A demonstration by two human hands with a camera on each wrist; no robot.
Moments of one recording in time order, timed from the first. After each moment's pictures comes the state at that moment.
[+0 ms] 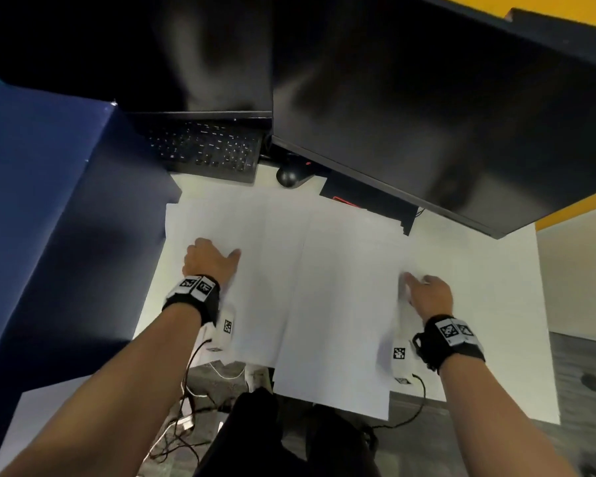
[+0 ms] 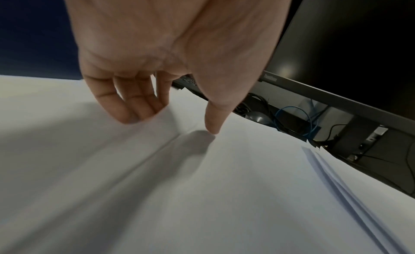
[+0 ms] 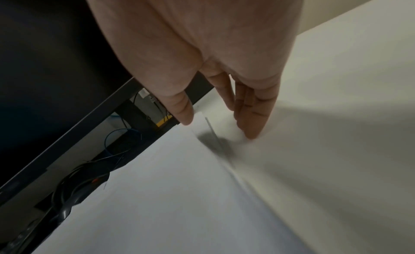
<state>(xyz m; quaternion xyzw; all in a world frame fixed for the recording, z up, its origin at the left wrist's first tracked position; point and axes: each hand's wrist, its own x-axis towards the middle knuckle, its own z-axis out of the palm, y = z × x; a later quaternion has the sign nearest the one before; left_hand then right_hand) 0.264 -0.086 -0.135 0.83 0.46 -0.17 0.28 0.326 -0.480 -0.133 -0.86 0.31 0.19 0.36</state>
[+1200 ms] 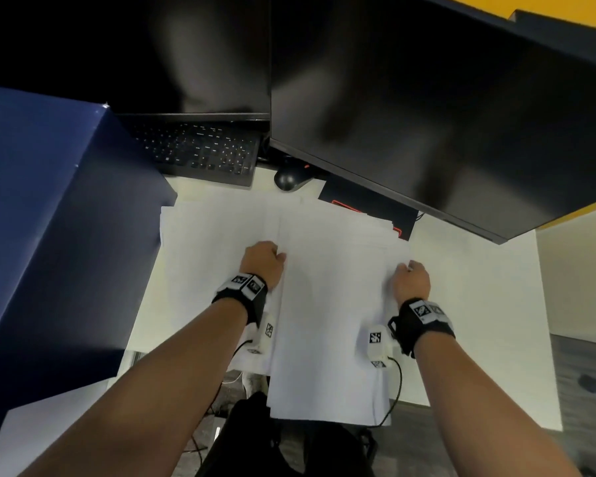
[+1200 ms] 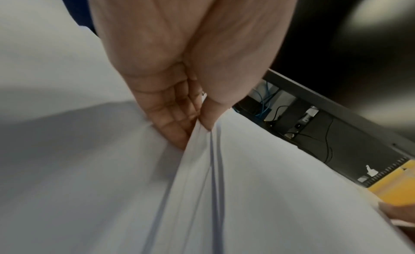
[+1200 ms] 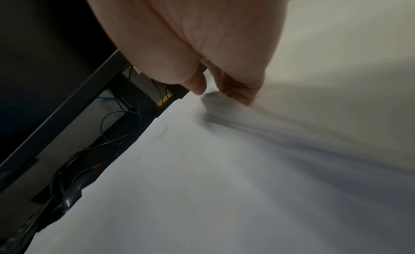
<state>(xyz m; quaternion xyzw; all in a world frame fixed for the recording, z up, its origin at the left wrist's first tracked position) 0.300 -0.161 -0.127 0.87 0.27 -0.19 0.37 0.352 -0.434 -0.142 -0.87 0.30 0.14 0.36</state>
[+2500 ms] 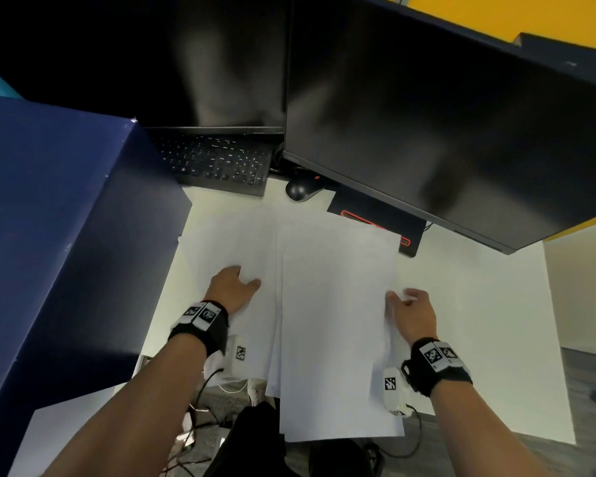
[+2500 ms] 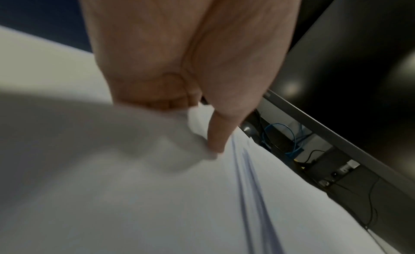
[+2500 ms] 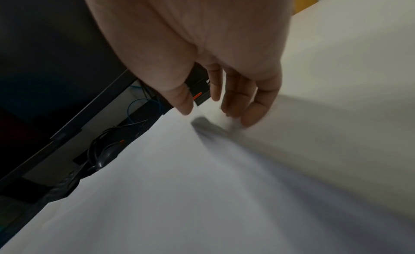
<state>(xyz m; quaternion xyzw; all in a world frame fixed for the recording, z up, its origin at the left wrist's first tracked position) 0.243 -0.090 -0.149 0.82 0.34 -0.24 0.39 0.301 -0.437 -0.137 -0.87 0.25 0.18 0.39</state>
